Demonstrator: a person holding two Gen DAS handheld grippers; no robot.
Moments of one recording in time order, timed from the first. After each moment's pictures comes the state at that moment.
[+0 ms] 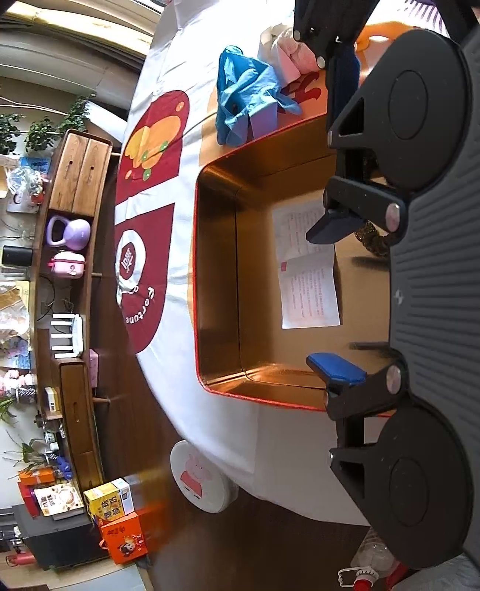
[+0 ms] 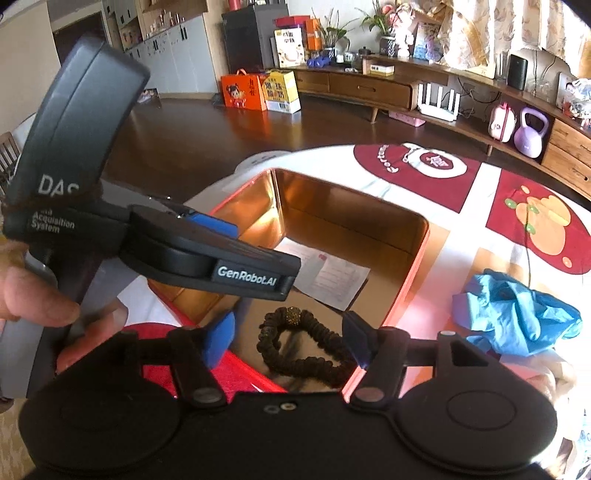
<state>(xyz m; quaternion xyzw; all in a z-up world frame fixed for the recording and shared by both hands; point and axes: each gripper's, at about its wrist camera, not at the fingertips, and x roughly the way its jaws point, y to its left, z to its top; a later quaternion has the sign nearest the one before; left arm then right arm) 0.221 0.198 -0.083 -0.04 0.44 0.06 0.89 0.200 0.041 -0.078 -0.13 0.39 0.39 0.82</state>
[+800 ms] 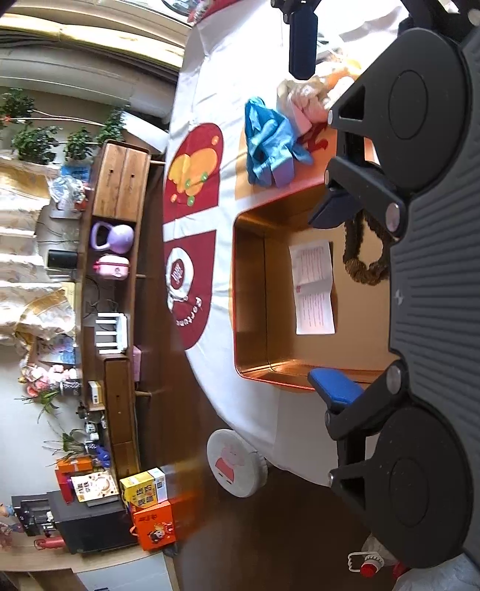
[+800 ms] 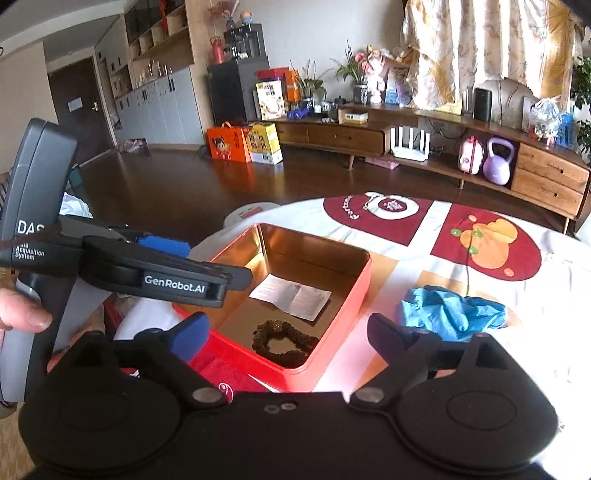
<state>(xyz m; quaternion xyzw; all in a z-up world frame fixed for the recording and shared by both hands) 0.158 0.171 -0.025 -0.04 0.37 0.06 0.92 0.157 -0.029 -0.023 -0.08 0.32 0.38 0.86</state>
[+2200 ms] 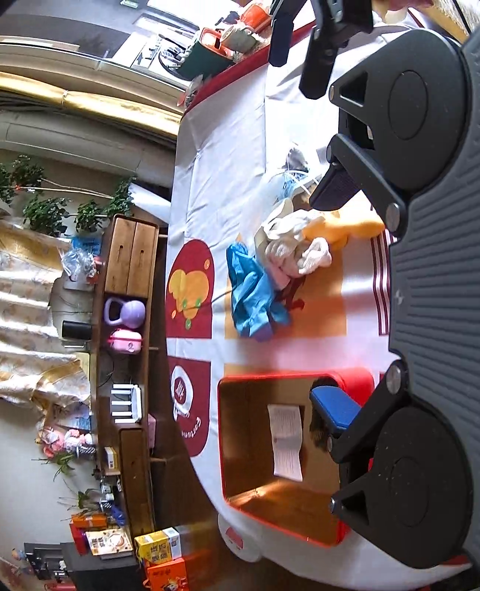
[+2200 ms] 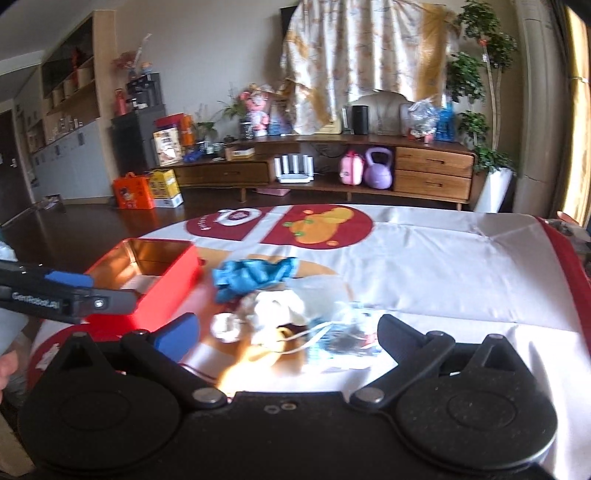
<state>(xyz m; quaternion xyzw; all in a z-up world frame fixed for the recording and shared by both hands) 0.122 0.036 -0.030 -0.06 0.35 -0.03 0.94 0.136 -0.224 -0.035 -0.03 0.27 0.23 0.93</state>
